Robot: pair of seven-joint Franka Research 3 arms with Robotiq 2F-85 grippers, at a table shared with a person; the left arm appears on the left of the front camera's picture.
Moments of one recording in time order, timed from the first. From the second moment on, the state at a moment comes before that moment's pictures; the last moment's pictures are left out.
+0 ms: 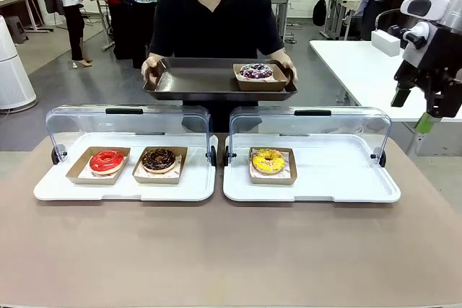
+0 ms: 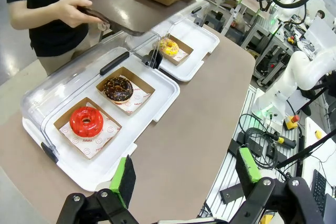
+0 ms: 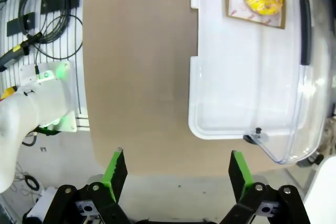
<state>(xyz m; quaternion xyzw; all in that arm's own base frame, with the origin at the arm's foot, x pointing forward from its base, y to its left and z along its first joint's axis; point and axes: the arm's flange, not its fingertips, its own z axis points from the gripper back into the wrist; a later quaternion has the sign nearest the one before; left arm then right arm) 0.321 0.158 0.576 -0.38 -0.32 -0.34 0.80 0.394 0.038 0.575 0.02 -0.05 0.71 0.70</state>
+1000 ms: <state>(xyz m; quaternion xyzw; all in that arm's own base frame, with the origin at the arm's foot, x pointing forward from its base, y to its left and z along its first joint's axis) 0.321 0.158 0.576 -0.38 -0.32 -0.34 0.80 0.379 -0.133 0.511 0.37 -0.36 0.62 0.59</state>
